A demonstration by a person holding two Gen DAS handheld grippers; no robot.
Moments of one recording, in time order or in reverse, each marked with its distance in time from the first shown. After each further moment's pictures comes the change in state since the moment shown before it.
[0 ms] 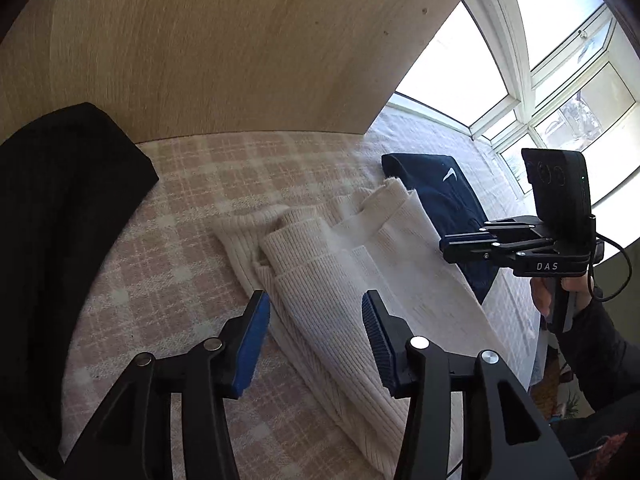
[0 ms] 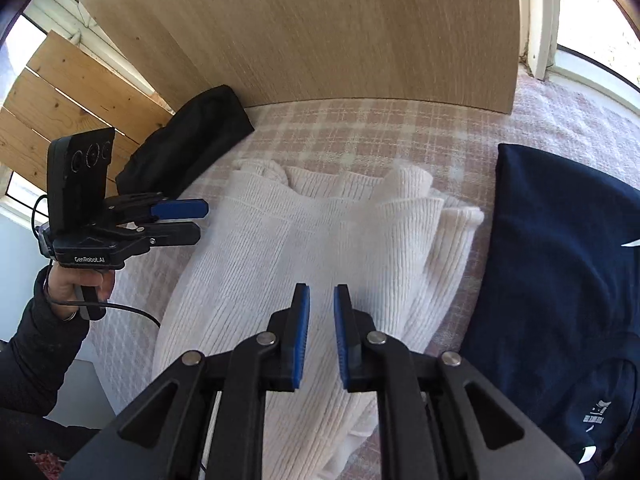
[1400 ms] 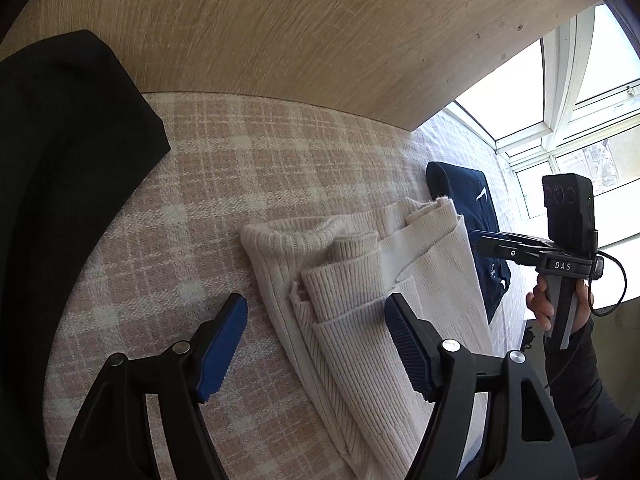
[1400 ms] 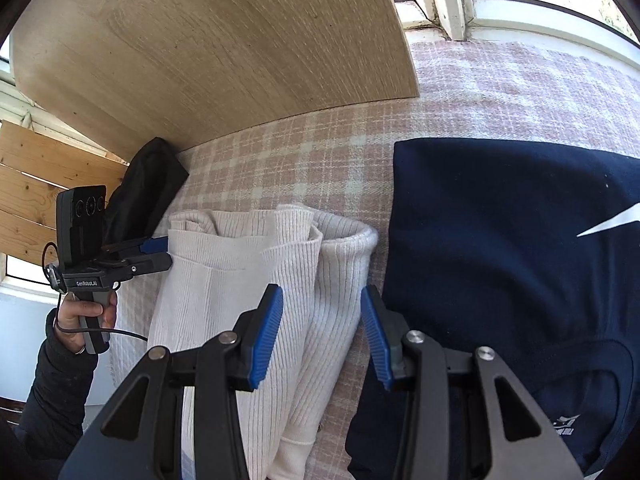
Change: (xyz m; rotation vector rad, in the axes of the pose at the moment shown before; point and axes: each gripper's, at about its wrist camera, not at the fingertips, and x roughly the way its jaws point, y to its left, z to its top) left arm 0.046 0.042 0.023 -0.190 0.149 -0.010; right arm 0.005 -0.063 0.027 0.189 0.057 -0.004
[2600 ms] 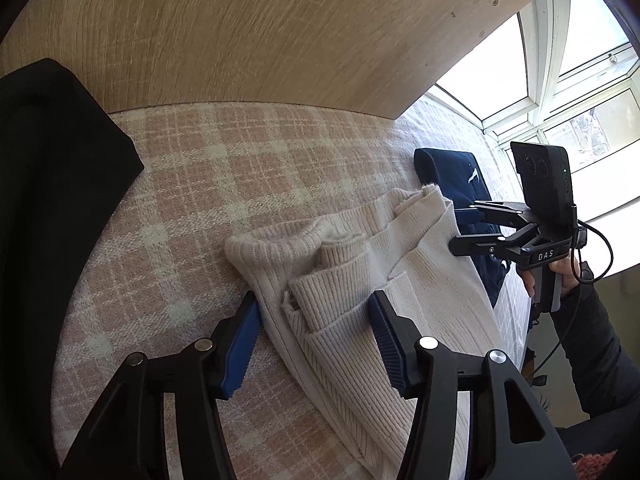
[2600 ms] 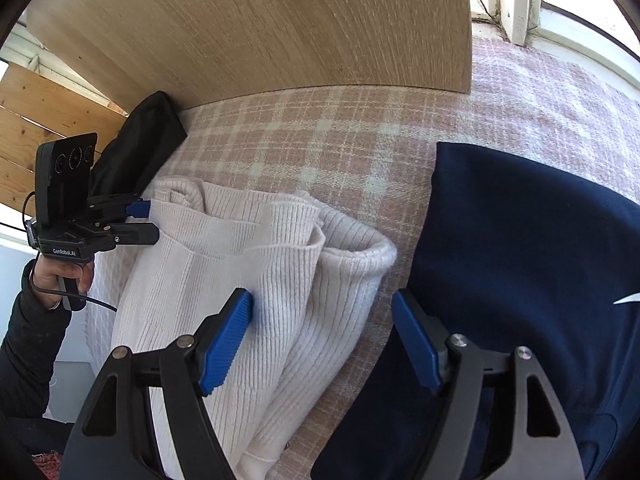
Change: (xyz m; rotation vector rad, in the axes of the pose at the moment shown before) left arm 0.008 -0.006 0.002 0.114 0.008 -0.022; right arm 0.034 -0.009 0.008 -0.140 0.060 0.049
